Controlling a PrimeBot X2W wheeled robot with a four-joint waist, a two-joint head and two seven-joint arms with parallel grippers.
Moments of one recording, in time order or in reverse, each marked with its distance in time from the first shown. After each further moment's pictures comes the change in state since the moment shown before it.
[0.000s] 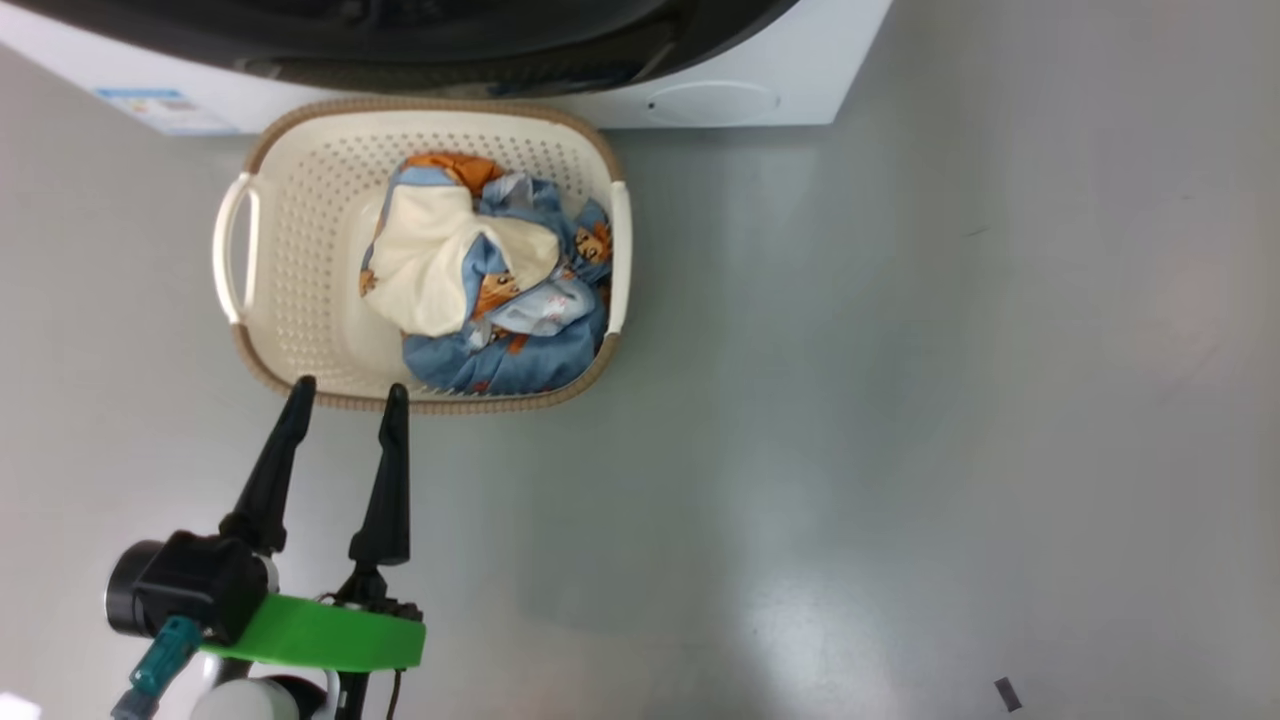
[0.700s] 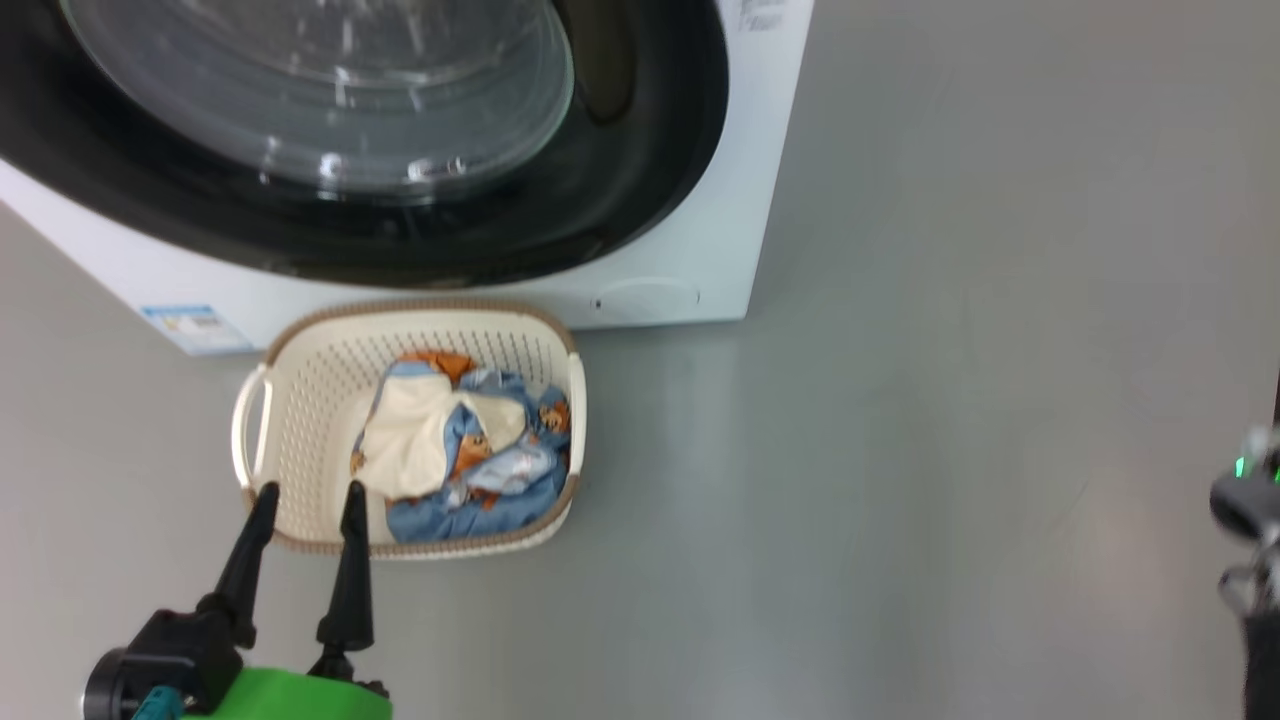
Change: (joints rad) left arm 0.128 0.002 0.077 0.066 0.001 0.001 0.000; right arm 0.691 0.123 -0.111 -0.101 -0.028 0.000 -0.398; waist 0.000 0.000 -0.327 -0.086
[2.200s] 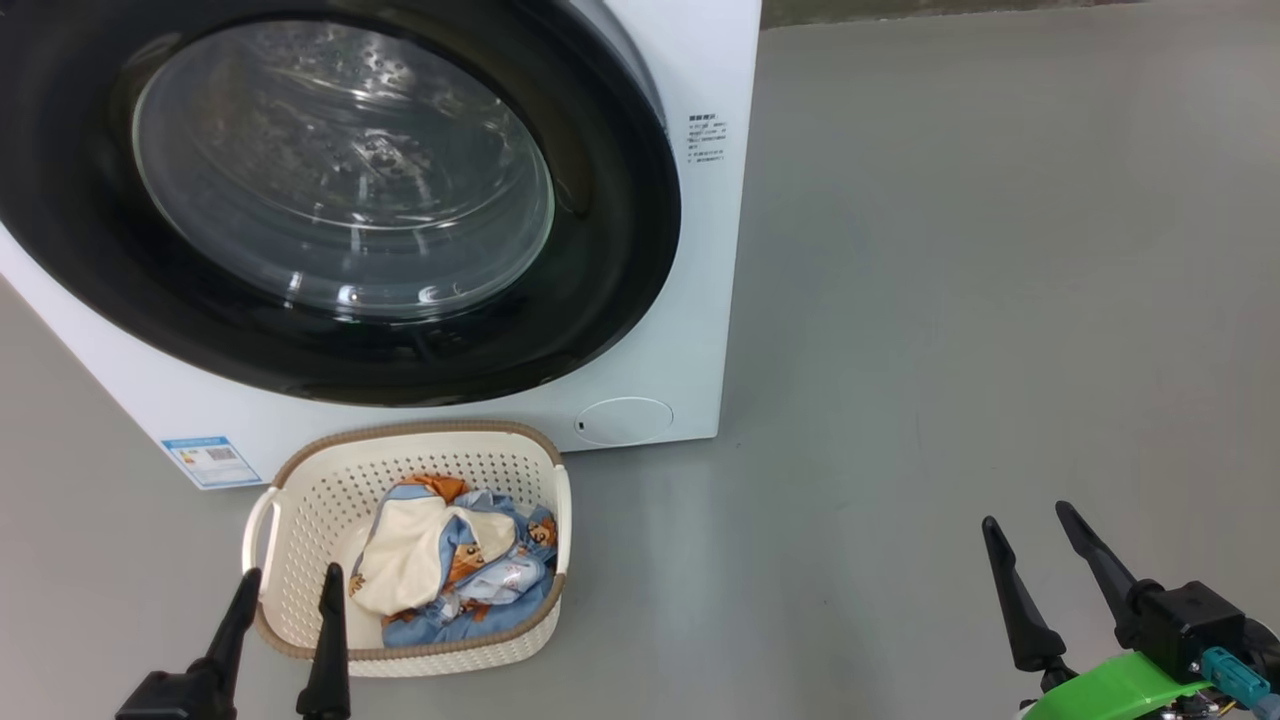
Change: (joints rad) left arm 0.066 -0.001 0.051 0.092 0.026 -0.016 0.000; right arm 0.310 0.065 0.237 -0.053 -1.396 0.000 -0.201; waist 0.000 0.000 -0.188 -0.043
